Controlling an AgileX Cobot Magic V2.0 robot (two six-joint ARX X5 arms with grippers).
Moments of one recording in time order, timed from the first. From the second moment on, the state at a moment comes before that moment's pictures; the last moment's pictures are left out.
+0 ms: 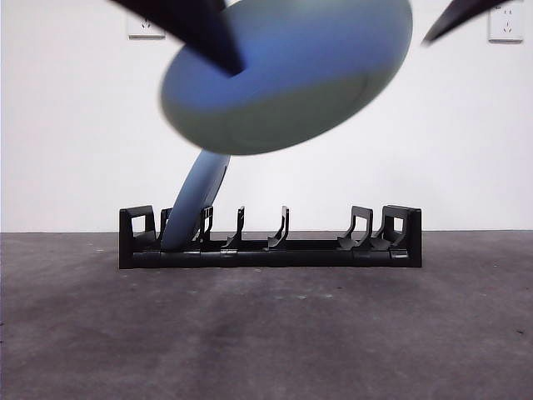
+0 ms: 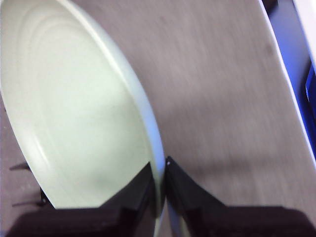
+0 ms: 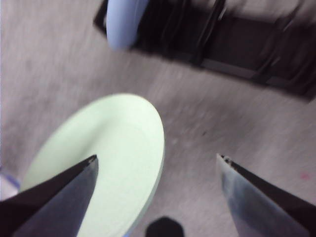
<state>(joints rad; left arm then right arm) -1.06 1.19 1.05 -0.64 -0.14 0.82 0.34 1.35 1.53 -1.05 -0.36 0.06</state>
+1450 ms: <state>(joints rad) -0.63 1.70 1.19 0.27 0.09 0.06 0.34 0.91 1.58 -1.35 -0.40 0.03</state>
